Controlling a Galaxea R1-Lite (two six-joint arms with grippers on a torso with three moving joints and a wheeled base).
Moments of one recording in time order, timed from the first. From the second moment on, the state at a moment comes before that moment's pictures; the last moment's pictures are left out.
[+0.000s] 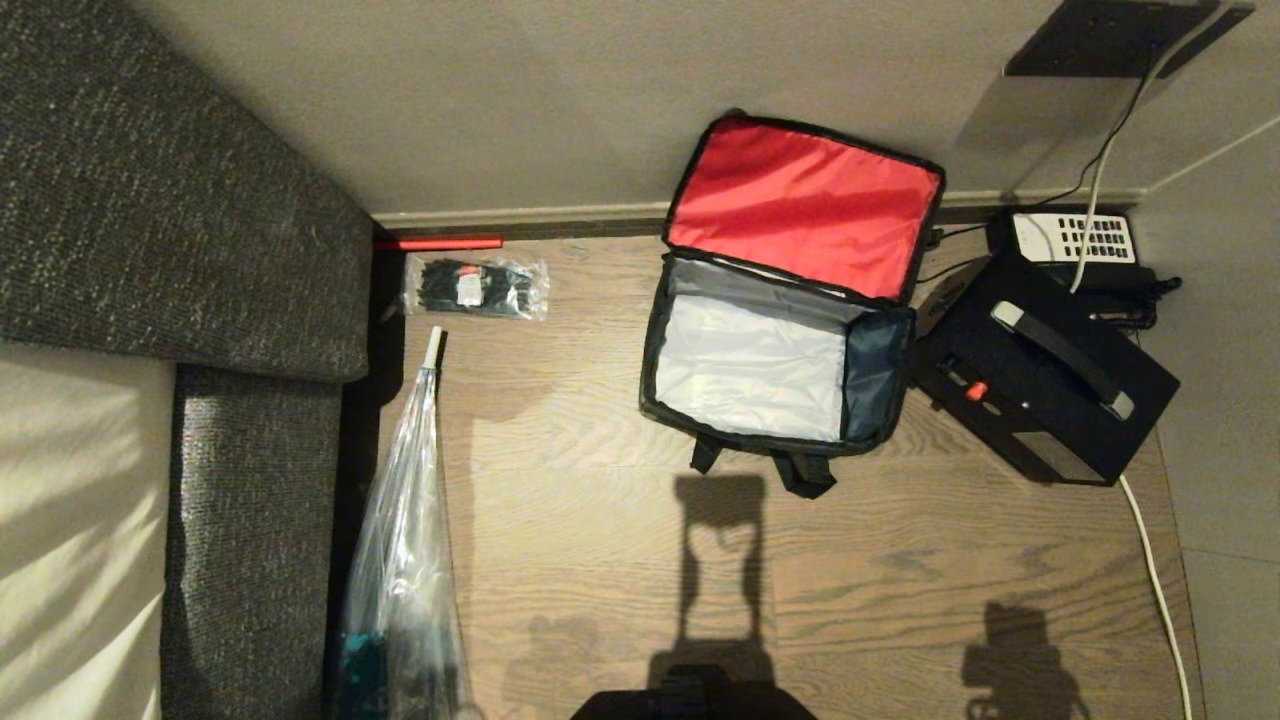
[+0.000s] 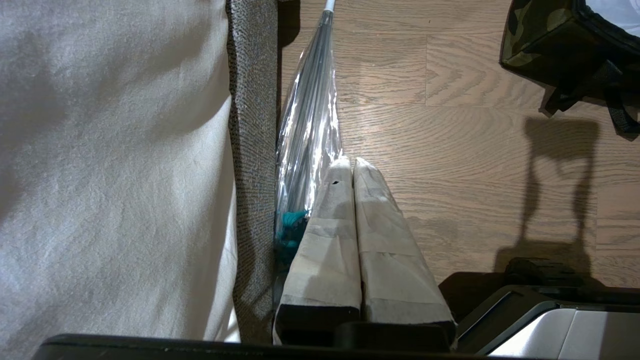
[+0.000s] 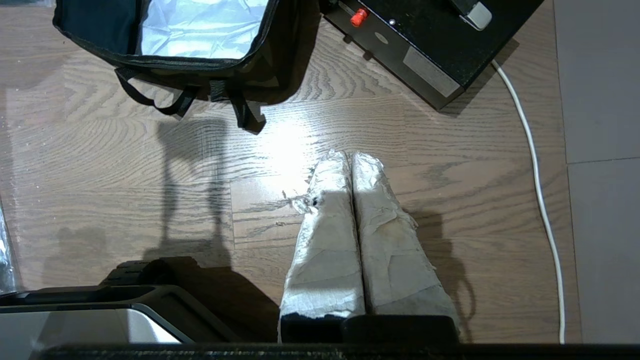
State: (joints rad) left arm 0.00 0.00 0.00 0.01 0.01 0.00; right arm 0.00 0.00 0.00 -0.03 -0.01 0.05
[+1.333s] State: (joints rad) left arm 0.00 0.00 0.00 0.01 0.01 0.00; right arm 0.00 0.00 0.00 -0.03 -0.01 0.05
